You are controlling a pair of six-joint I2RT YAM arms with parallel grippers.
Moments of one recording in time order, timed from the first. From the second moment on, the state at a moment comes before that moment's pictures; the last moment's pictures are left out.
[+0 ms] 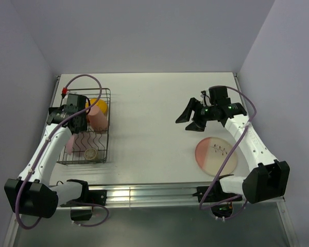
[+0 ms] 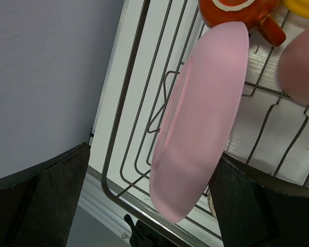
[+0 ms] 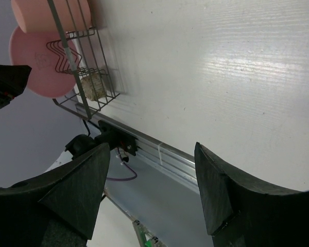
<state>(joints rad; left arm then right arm) -0.18 1.18 1.10 -0.95 -0.68 -0.20 0.18 1.25 1.12 -0.82 -0.58 0.66</state>
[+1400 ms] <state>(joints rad) 0.00 1.23 1.10 -0.97 -0.78 -0.23 0.29 1.28 1.15 -0.82 -0.60 0.65</state>
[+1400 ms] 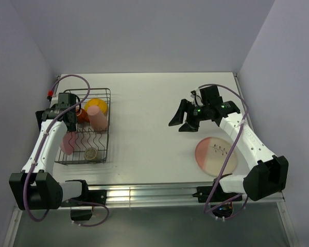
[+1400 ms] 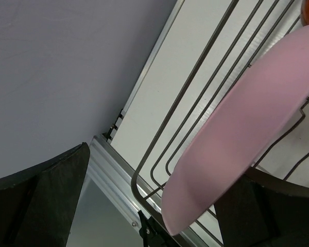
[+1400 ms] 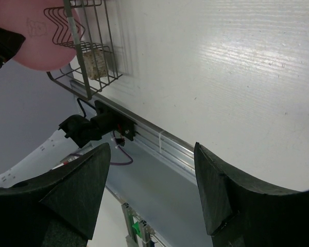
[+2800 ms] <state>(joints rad) 0.07 1.26 1.20 -1.01 -0.58 -0.23 0.36 1.34 1.21 -0.81 -0.60 0.64</state>
